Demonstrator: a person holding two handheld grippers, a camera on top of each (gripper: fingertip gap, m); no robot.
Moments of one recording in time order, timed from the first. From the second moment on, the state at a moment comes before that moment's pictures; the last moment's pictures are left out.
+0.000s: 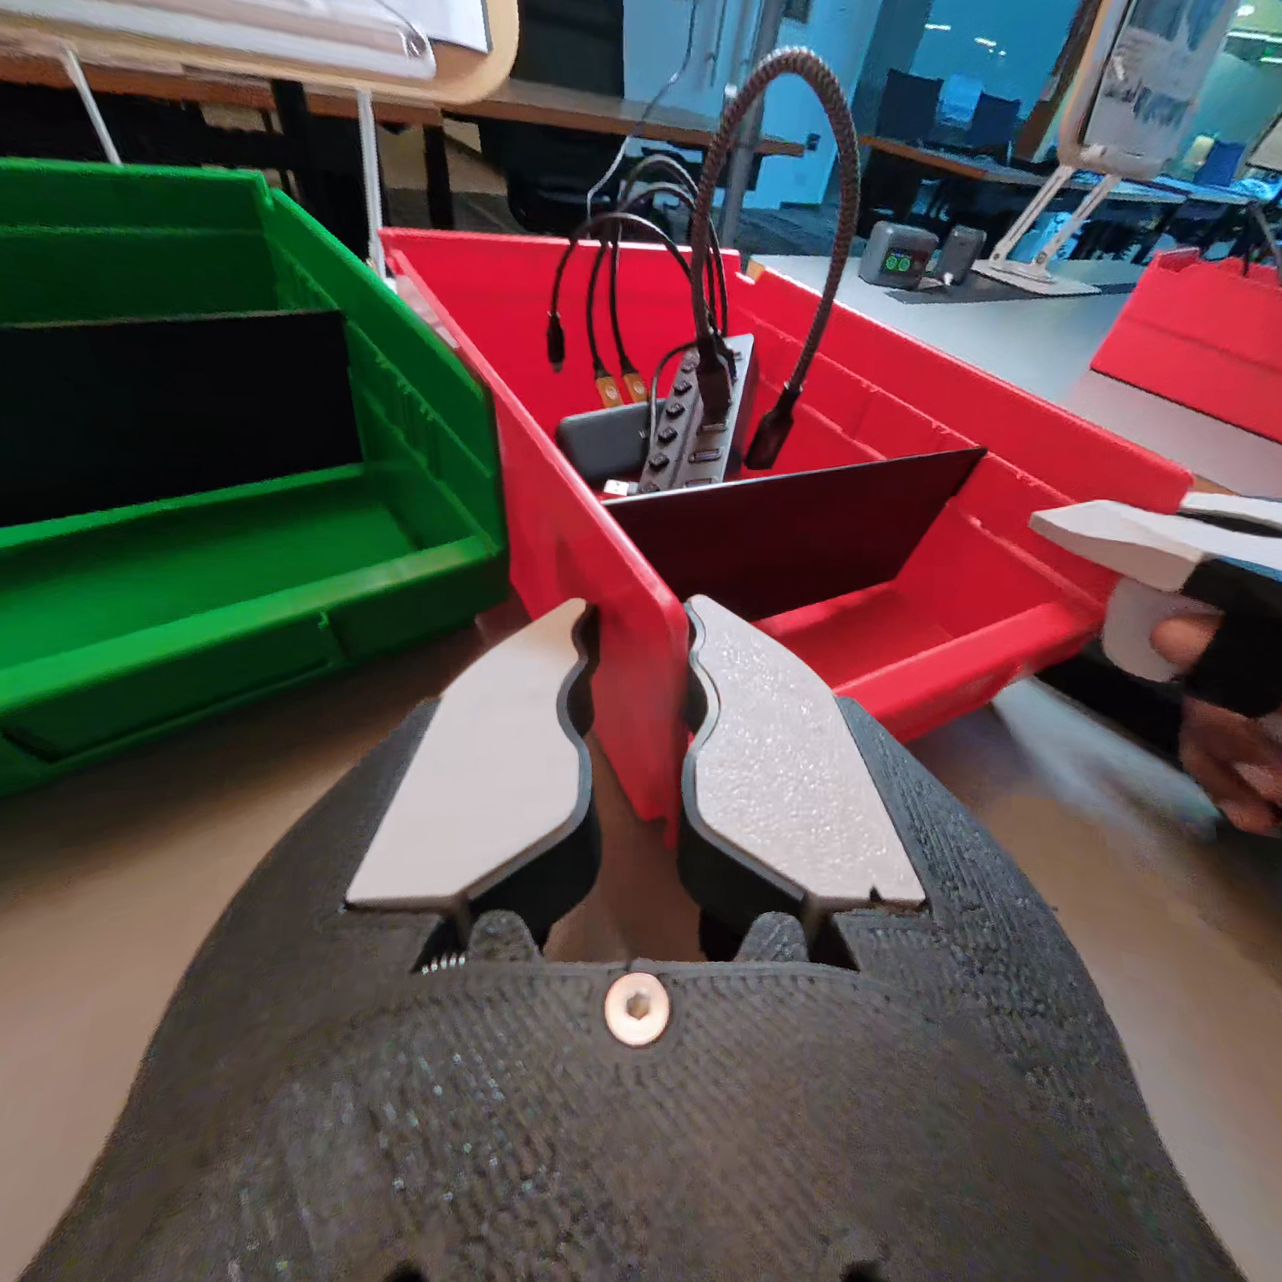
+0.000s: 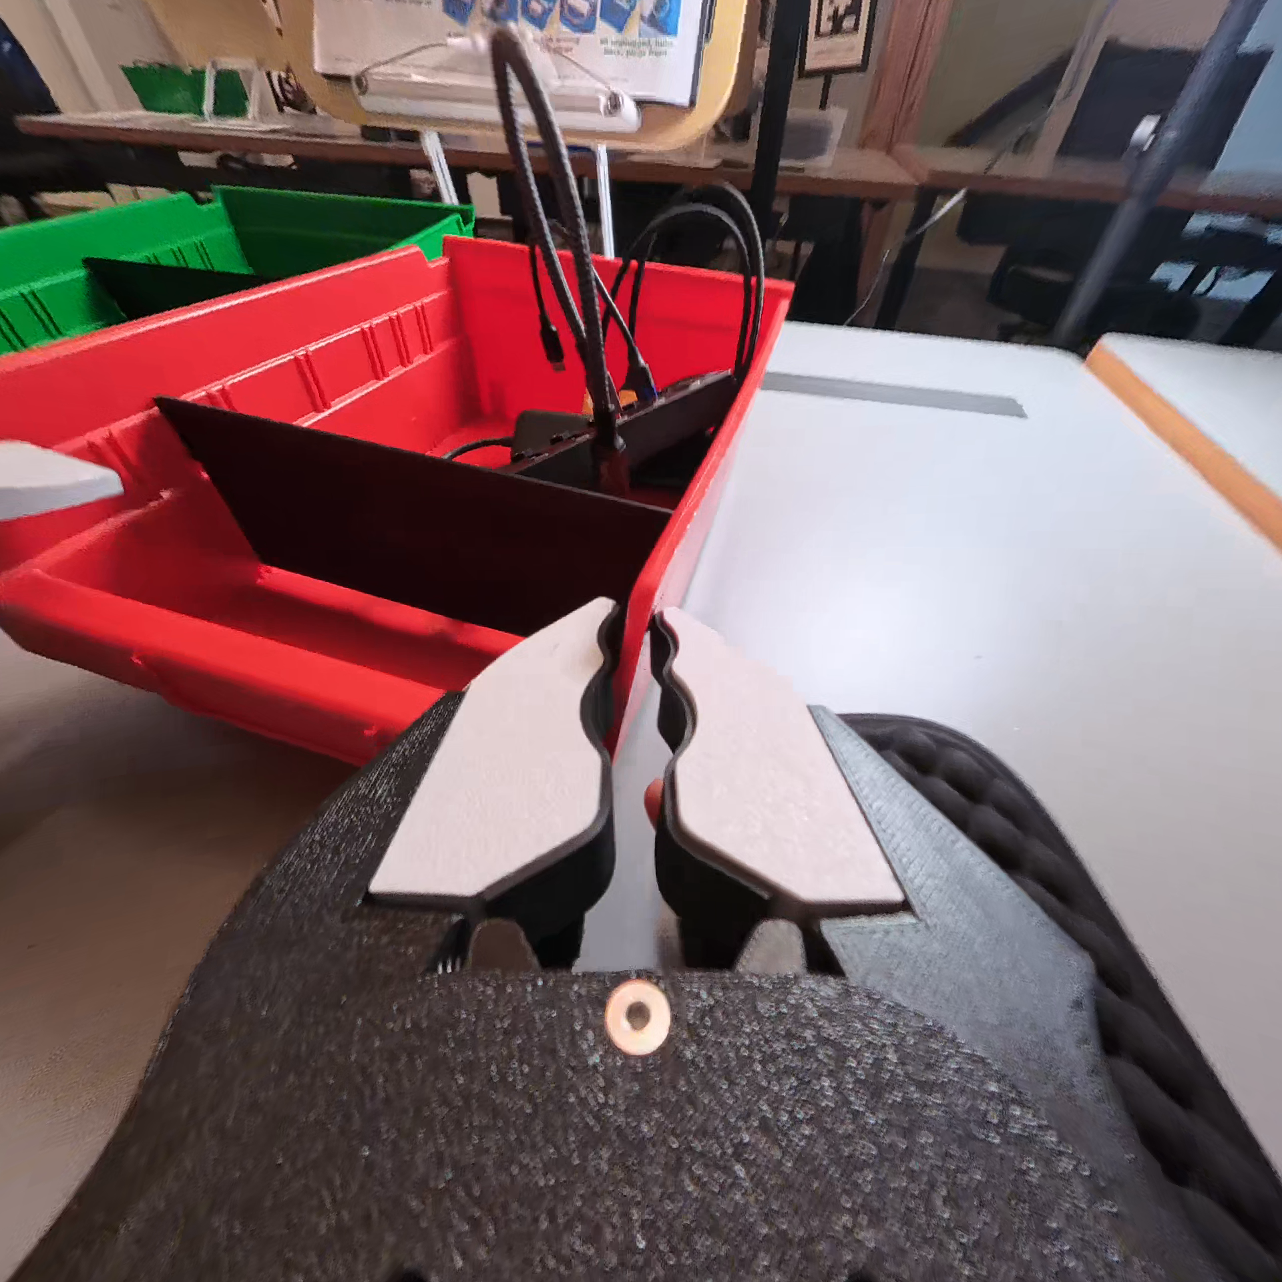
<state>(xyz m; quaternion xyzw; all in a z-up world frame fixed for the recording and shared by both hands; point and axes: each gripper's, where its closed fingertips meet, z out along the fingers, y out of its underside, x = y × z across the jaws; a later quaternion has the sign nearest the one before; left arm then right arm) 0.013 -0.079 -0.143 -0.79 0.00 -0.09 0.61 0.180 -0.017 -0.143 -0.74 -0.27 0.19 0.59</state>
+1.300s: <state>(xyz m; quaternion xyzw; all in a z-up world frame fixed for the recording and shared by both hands) -0.281 -0.300 -0.027 -0.75 -0.18 0.20 0.61 -0.158 -0.177 -0.080 -0.57 -0.47 0.44 0.50</state>
